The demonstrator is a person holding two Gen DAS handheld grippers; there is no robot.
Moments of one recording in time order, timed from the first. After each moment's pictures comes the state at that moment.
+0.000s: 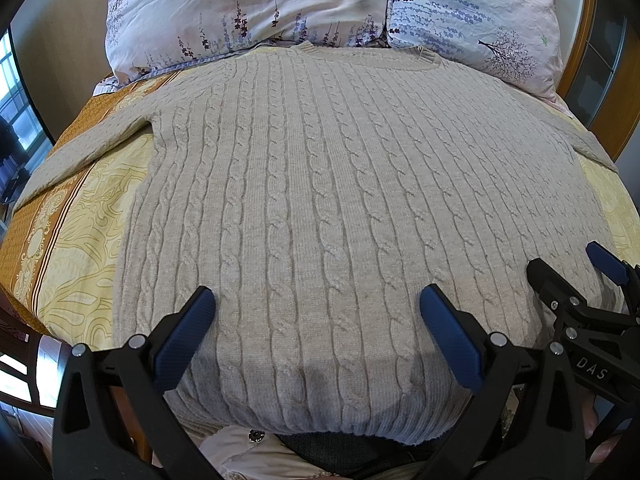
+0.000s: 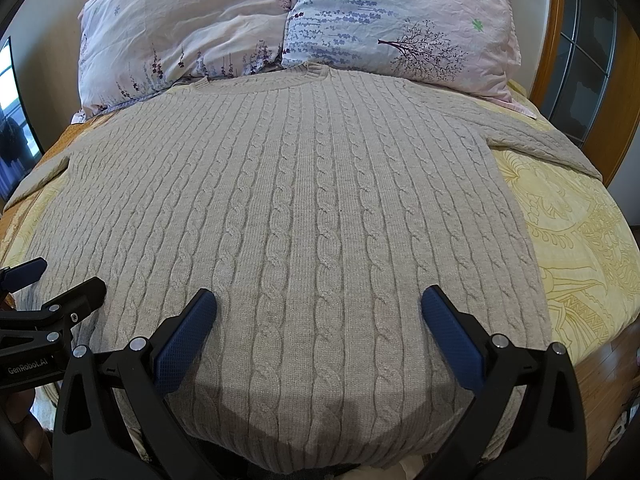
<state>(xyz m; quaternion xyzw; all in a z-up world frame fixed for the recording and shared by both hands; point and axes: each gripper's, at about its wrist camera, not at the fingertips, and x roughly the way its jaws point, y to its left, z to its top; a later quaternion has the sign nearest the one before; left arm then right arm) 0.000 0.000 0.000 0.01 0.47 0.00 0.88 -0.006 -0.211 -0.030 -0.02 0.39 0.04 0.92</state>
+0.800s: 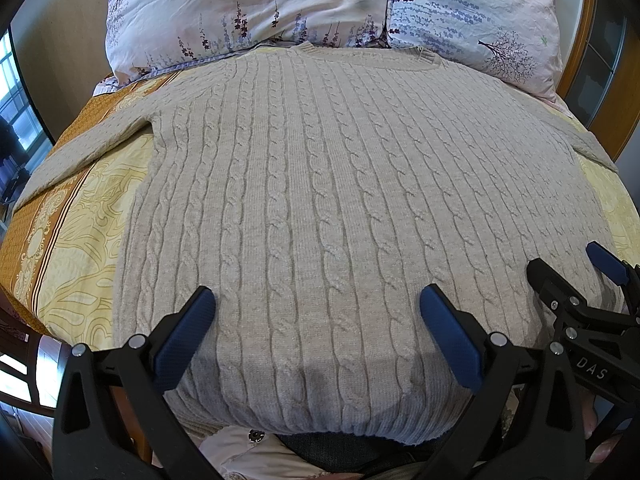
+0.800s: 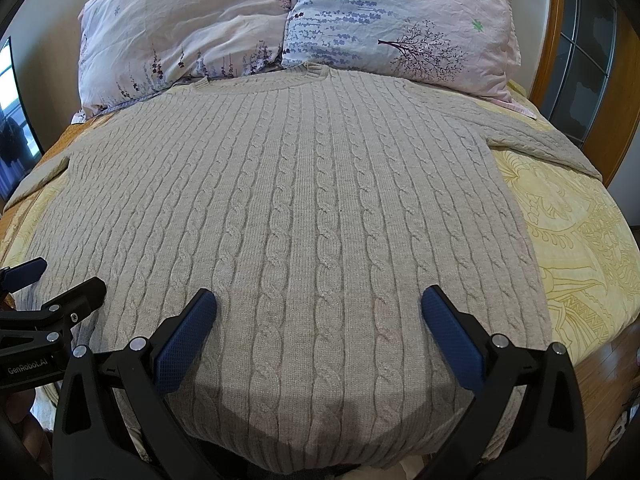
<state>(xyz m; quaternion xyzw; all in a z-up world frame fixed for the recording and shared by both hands) 0.000 0.000 0.000 0.01 0.47 0.00 0.88 -0.008 -0.211 -0.031 -0.02 0.39 0.04 0.92</state>
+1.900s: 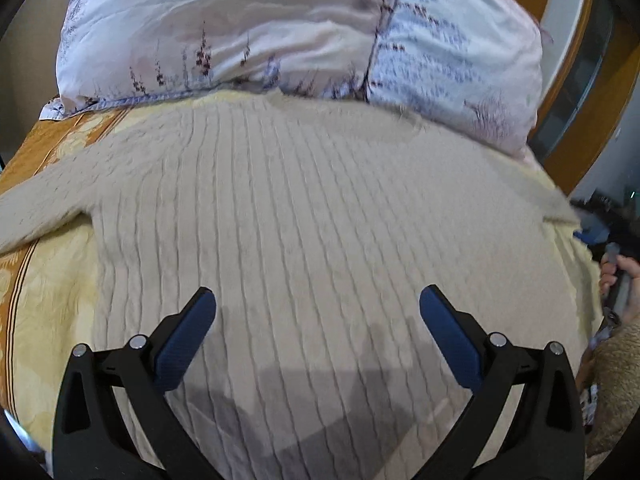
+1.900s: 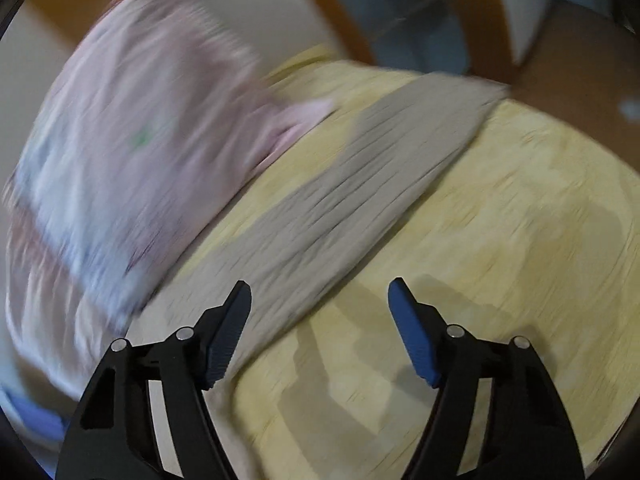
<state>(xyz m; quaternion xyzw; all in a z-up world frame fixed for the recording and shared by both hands) 0.088 0.027 0.027 -0.06 0.43 -0.10 0.89 0.133 -0.529 0.003 0.37 0.34 -0.12 0.86</state>
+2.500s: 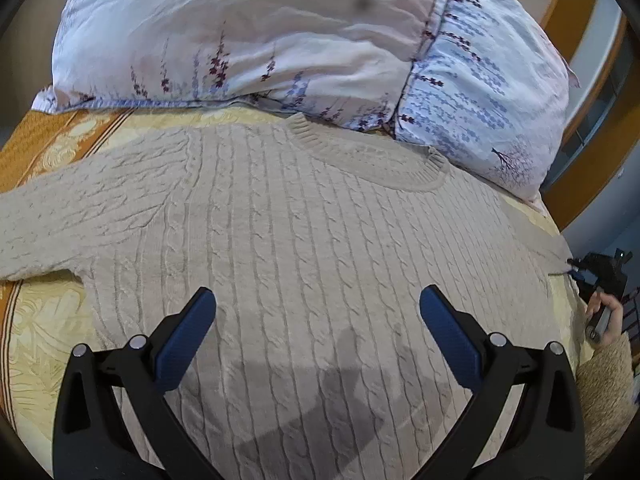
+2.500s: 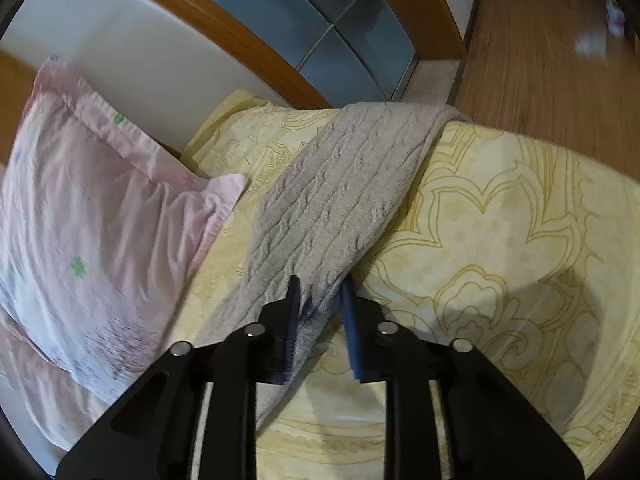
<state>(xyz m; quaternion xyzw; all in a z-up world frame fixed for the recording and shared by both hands) 0.148 0.055 0.029 -0.11 0.44 -0.10 0.88 0.158 -0.594 -0.014 0.45 0.30 -0.17 0.82</state>
